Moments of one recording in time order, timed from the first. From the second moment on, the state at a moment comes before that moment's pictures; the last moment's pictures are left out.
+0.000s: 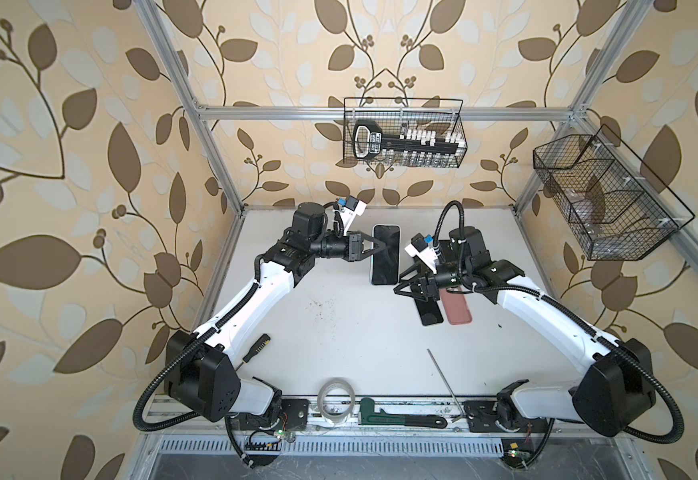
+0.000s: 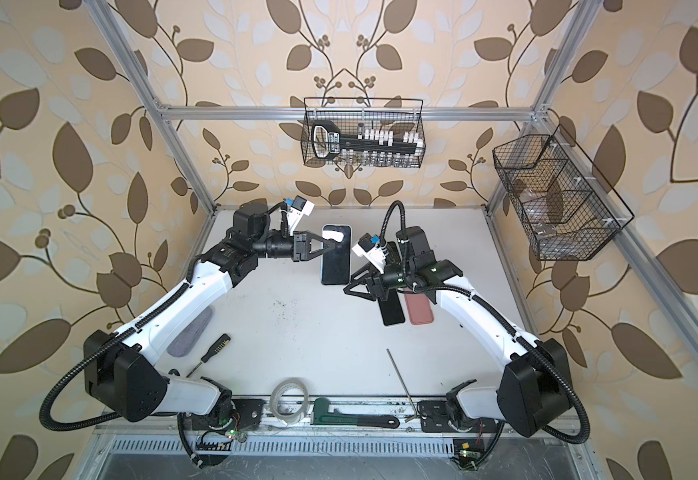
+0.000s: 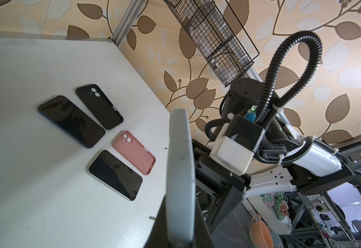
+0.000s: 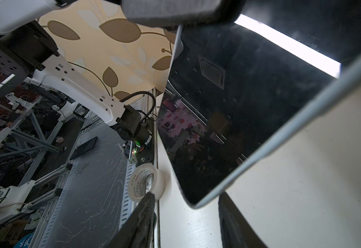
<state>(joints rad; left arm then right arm) -0.39 1.40 1.24 -0.19 0.93 -0.50 0.43 1.36 1.09 -0.42 -0.97 -0.14</state>
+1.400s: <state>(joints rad) -0.39 1.38 1.24 -0.11 0.94 -0.54 0.43 1.42 1.13 -0.43 -1.03 -0.14</state>
